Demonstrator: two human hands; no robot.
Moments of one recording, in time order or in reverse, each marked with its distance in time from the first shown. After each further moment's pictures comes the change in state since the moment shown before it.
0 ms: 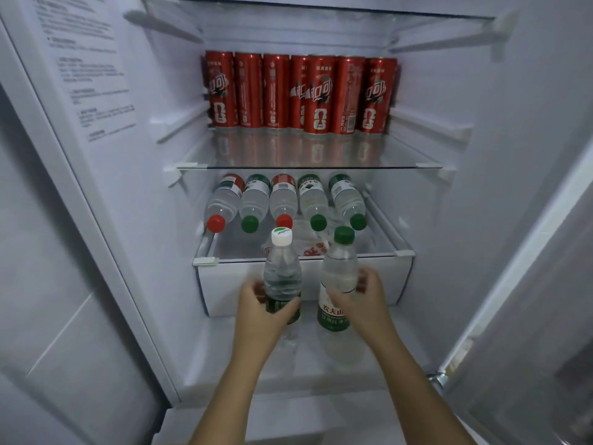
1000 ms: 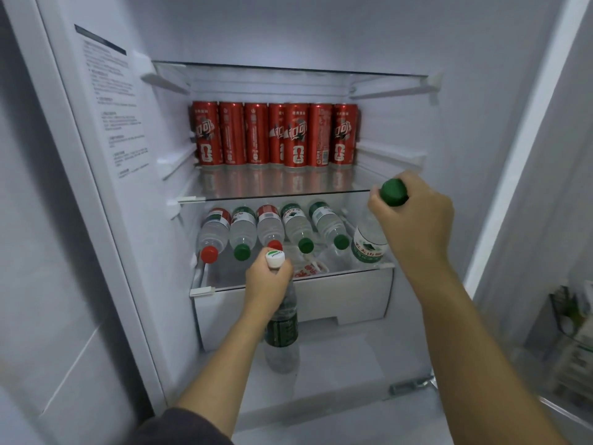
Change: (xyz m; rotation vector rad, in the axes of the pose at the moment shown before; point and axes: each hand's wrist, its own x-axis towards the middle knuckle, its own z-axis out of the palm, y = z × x) left_hand 0.054 0.066 0.003 -0.043 -0.115 0.225; right_hand -0.008 -0.169 -0.069 -0.477 0.694 -0.657
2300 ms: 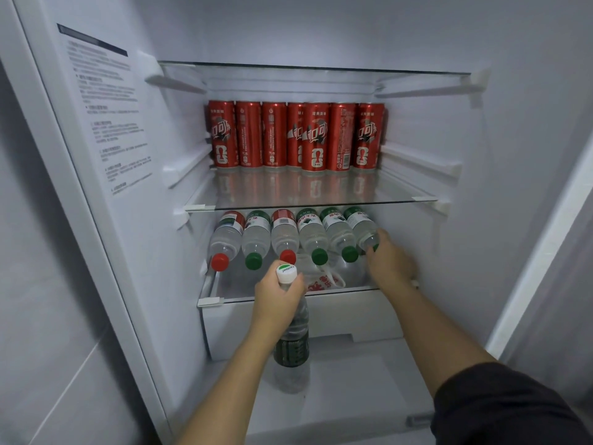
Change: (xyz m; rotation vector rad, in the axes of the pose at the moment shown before) left_hand 0.004 -0.007 0.002 -0.009 0.004 0.022; right_hand -0.014 0.111 0.153 -0.381 -0.582 0.336
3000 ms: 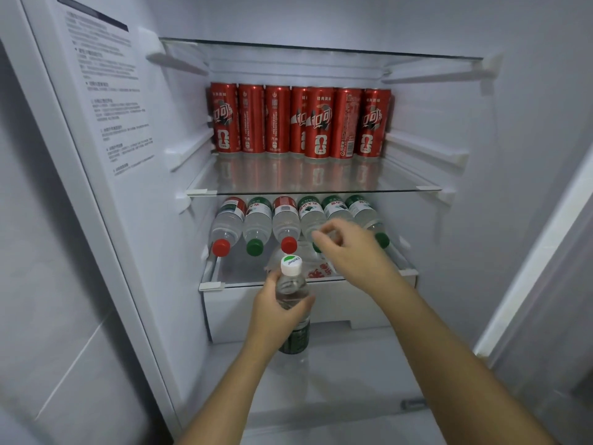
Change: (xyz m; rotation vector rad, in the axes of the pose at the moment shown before) left_hand -0.033 -0.030 -0.004 -0.132 -0.052 -0.019; right_hand -0.095 -0.073 -0.078 0.395 -0.301 -0.378
